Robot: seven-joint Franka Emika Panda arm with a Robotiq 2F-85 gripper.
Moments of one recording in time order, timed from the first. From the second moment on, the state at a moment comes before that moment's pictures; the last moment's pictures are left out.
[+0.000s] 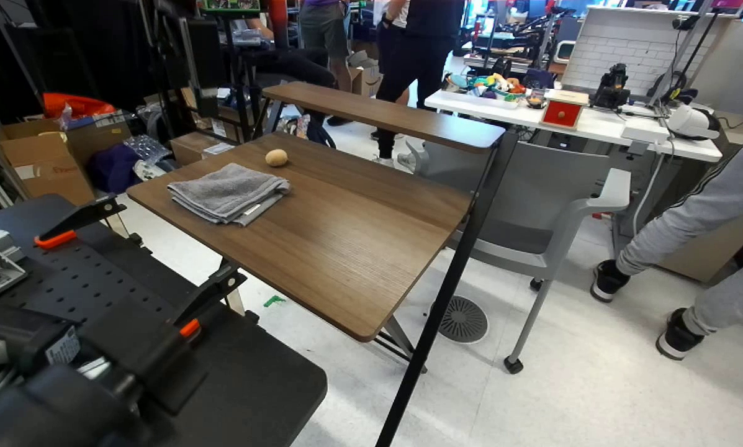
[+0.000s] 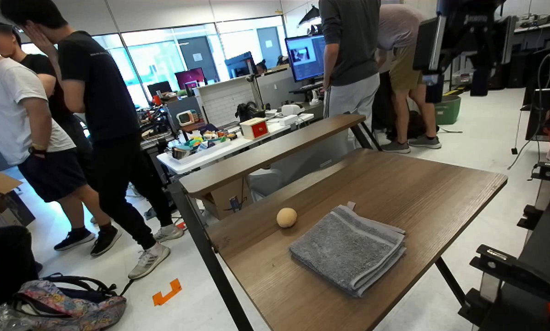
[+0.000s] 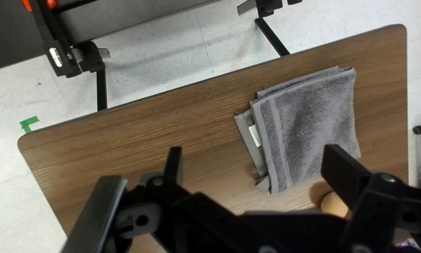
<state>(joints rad) -0.01 -0.07 0.01 -2.55 0.21 2.48 0.06</state>
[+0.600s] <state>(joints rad) 0.04 0.18 0.07 -2.51 0.26 2.66 0.09</state>
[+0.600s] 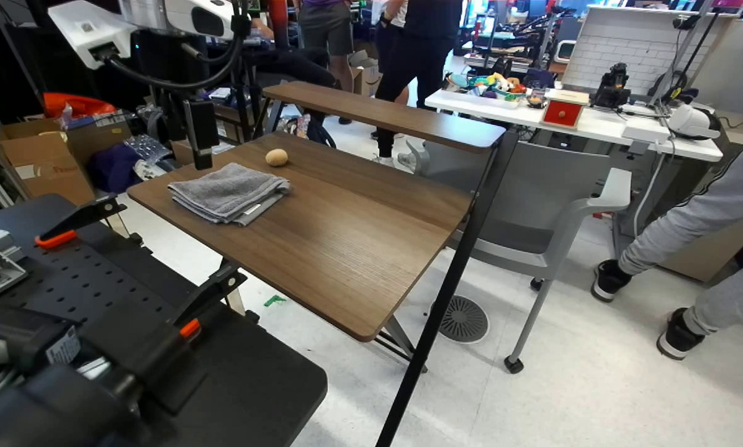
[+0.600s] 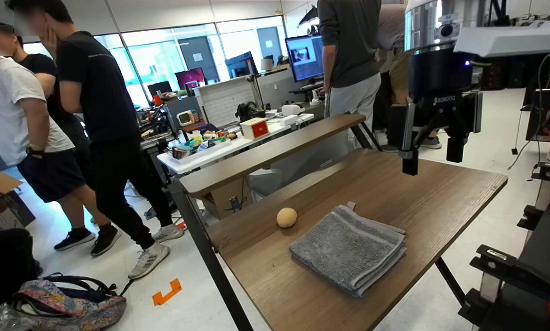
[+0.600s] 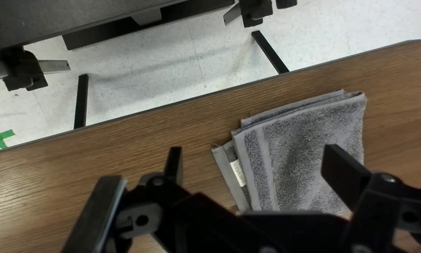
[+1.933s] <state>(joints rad) 0.17 0.69 0.08 -2.04 0.30 2.75 0.36</state>
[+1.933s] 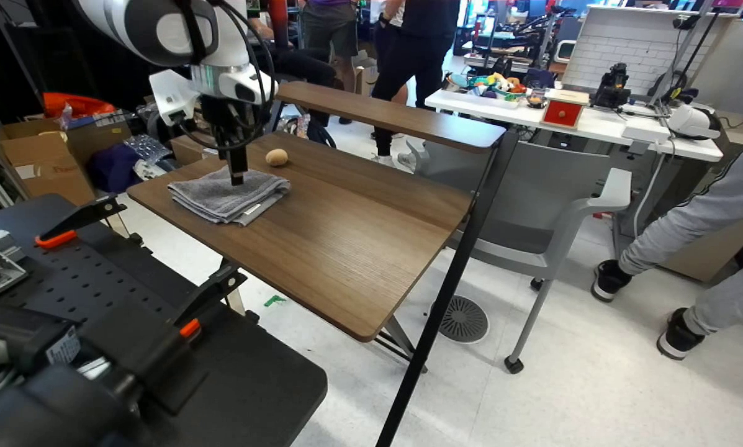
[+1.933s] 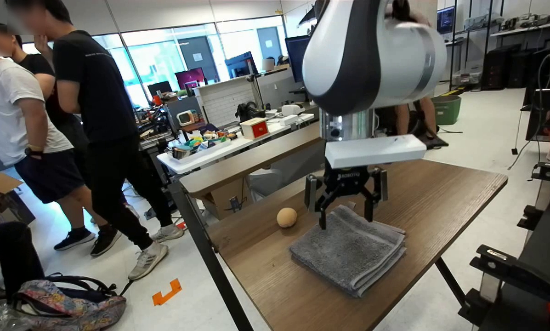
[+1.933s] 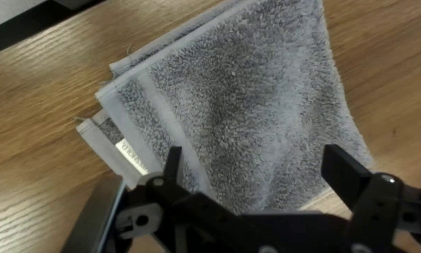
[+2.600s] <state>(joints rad) 0.17 0.85 0.08 -1.90 0.30 2.67 0.41</state>
